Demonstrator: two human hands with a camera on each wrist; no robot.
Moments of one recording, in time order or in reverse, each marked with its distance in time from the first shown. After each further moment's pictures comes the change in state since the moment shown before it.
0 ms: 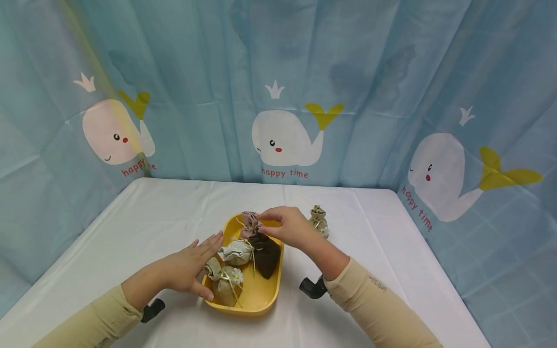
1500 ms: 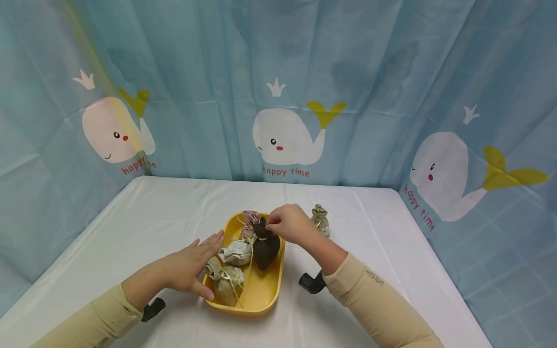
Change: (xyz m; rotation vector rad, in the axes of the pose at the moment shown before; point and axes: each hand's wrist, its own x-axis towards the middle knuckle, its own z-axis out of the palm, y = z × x) left_hand -0.003 0.002 -0.004 -0.024 0.005 0.017; right_hand 0.010 0.002 -0.001 -0.129 -0.062 0.127
